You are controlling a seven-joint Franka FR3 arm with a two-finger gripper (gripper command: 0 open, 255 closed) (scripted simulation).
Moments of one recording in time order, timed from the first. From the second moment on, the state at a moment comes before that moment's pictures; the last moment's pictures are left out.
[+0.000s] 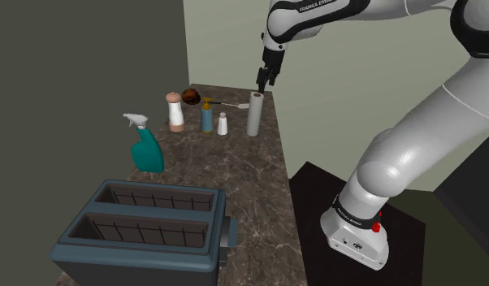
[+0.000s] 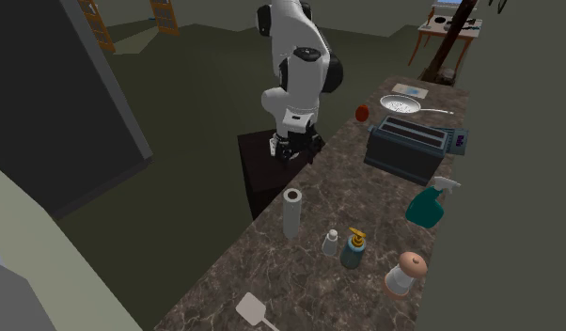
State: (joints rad) arm -0.04 -0.29 -0.18 -2.24 -0.11 2.05 -0.30
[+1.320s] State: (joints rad) arm -0.05 -0.04 -0.23 -2.18 -0.06 2.24 -0.39
